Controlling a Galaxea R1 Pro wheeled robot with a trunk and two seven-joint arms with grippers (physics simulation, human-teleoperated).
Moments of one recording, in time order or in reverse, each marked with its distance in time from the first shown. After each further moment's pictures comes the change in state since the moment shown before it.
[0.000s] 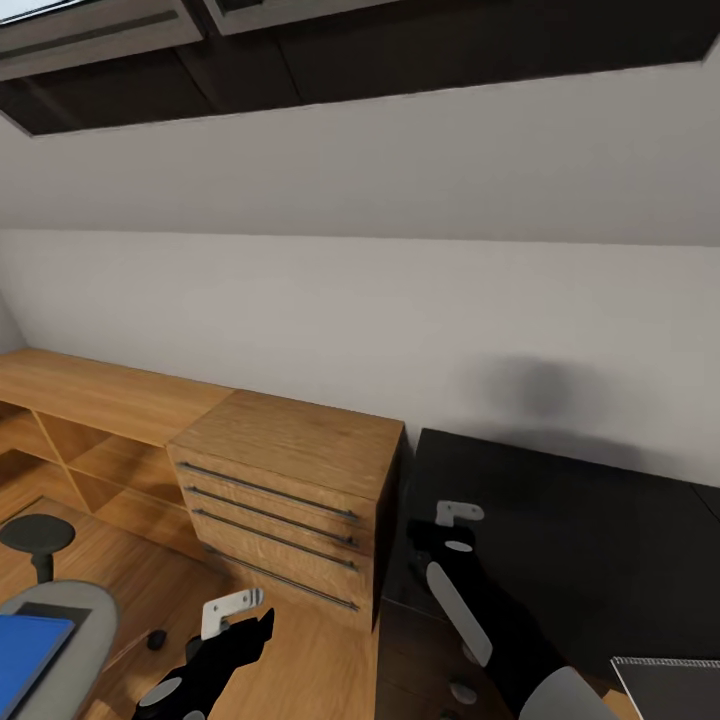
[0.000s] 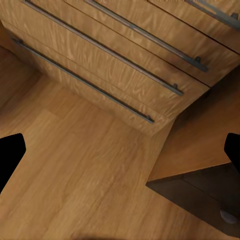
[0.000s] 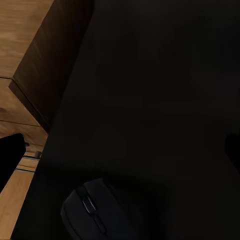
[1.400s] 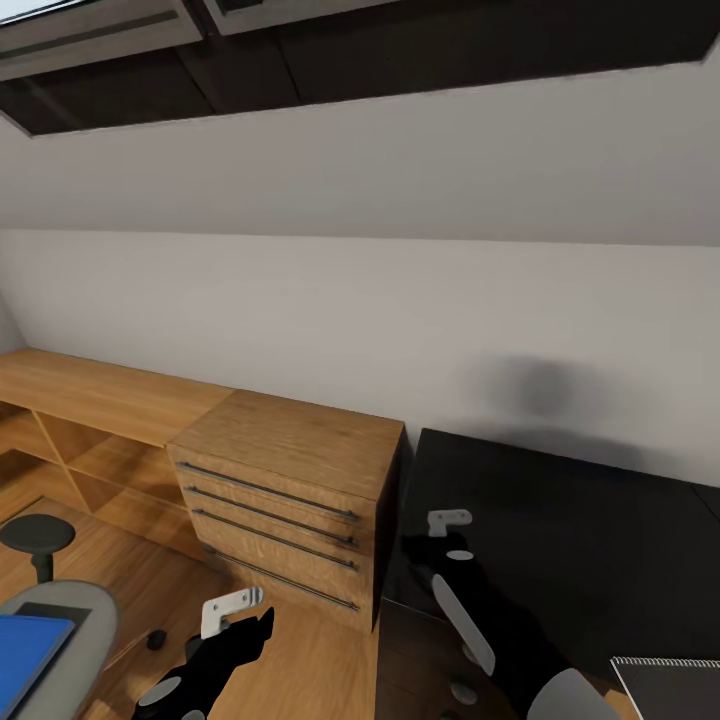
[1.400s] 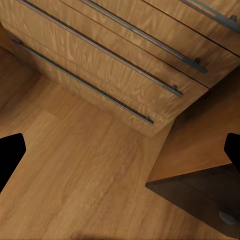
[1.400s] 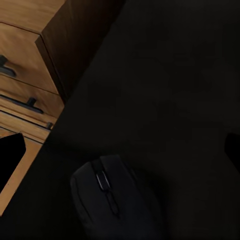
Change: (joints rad) left arm 0.000 -0.001 0.001 -0.004 0.001 0.001 0.001; right arm 0.000 -0.024 0.016 0.066 0.115 0.041 0.217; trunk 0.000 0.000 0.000
